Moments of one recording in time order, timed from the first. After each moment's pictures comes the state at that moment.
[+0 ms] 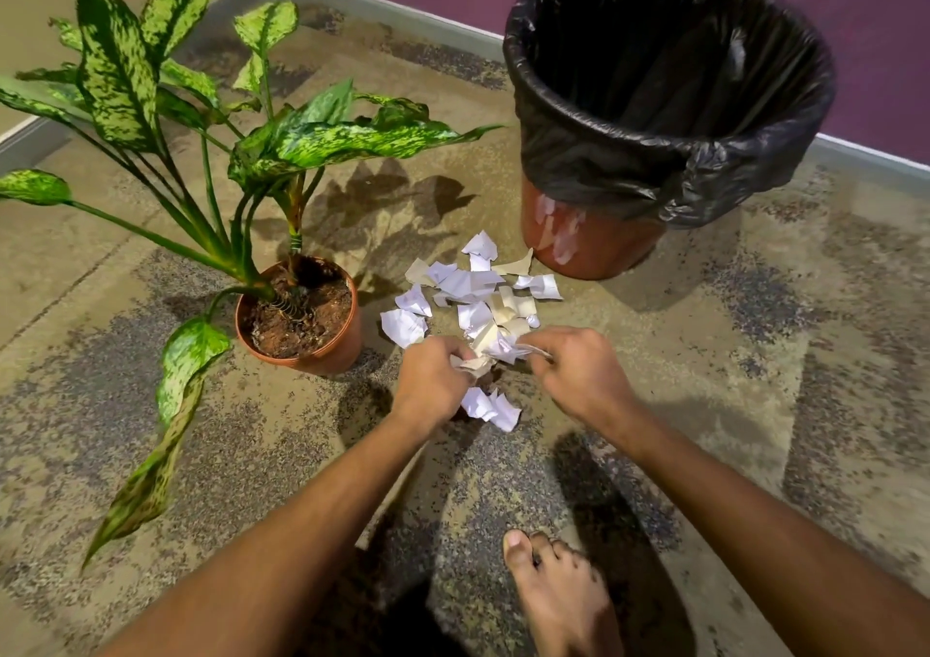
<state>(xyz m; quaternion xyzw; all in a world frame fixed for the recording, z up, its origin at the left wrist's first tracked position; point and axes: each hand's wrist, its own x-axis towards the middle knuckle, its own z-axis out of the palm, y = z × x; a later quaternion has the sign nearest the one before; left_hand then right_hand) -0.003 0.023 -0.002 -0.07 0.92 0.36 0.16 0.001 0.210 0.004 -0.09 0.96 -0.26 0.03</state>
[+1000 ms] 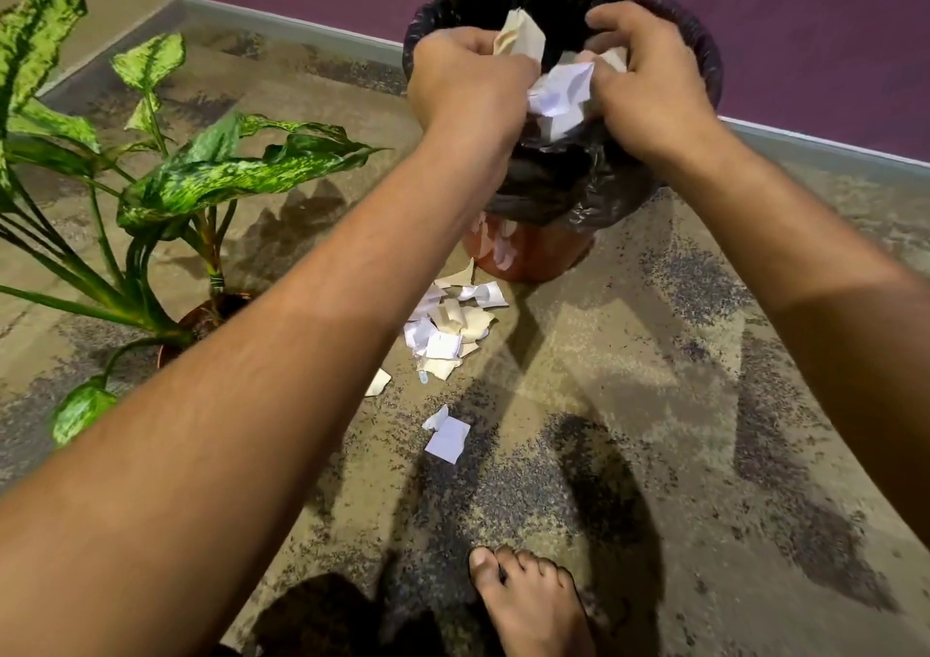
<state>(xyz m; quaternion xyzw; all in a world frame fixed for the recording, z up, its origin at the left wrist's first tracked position) -0.115 0.151 0.210 -0.11 0.73 0.67 -0.04 0.075 0.254 -0.005 0.00 0.99 -0.11 0.03</state>
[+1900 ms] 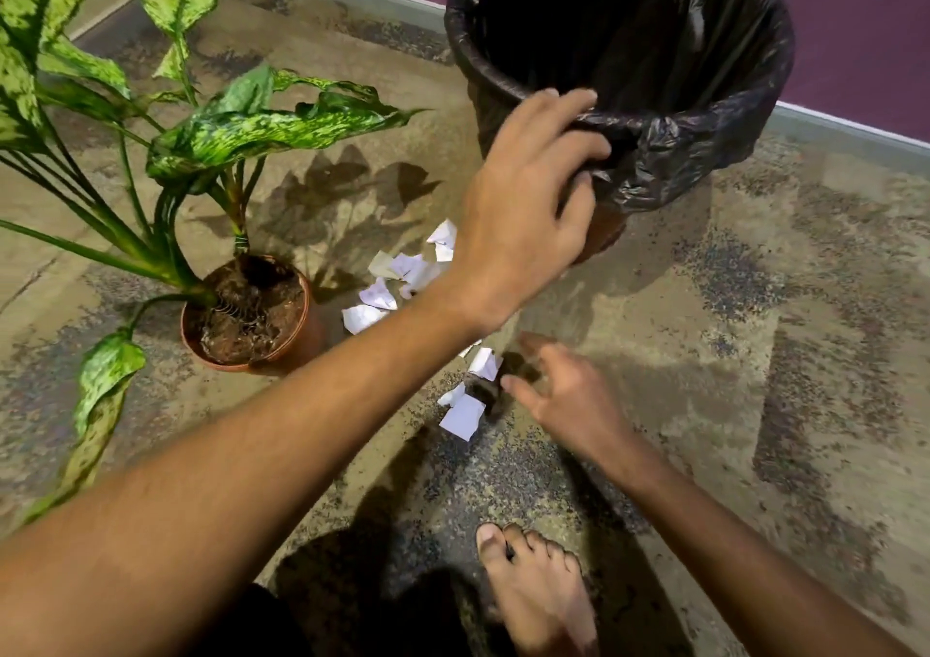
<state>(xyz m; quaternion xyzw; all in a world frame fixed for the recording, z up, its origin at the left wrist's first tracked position) -0.061 0.127 0.132 0.28 0.84 0.39 -0.24 0.051 0.229 -0.026 0.03 0.94 -0.32 0.14</state>
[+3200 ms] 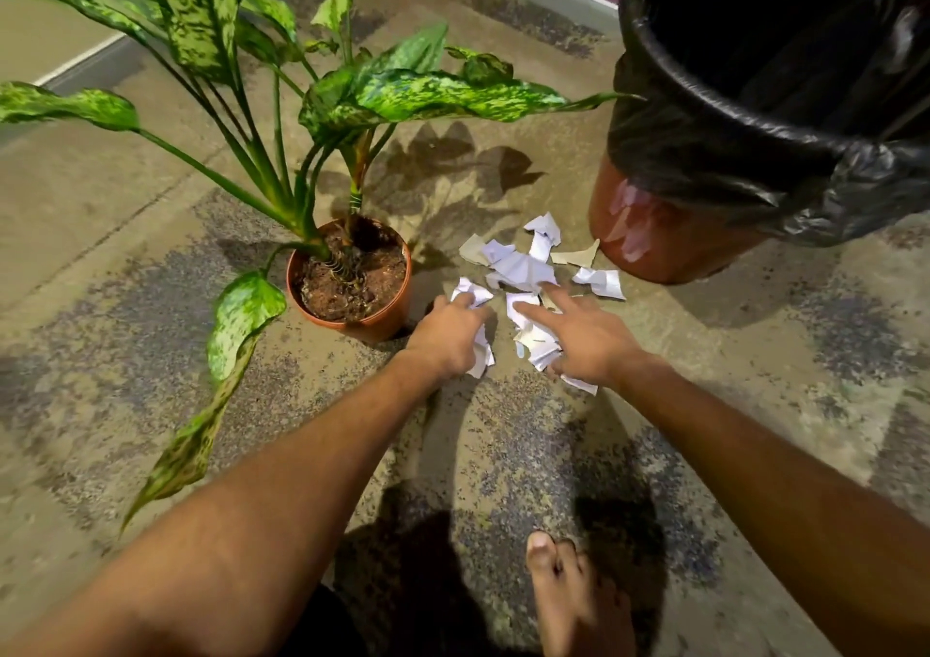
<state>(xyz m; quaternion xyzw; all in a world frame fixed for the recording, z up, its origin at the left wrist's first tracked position) -0.047 -0.017 -0.034 0.09 0.96 0.11 0.23 -0.067 0.186 -0.044 -0.23 0.95 -0.01 0.22</state>
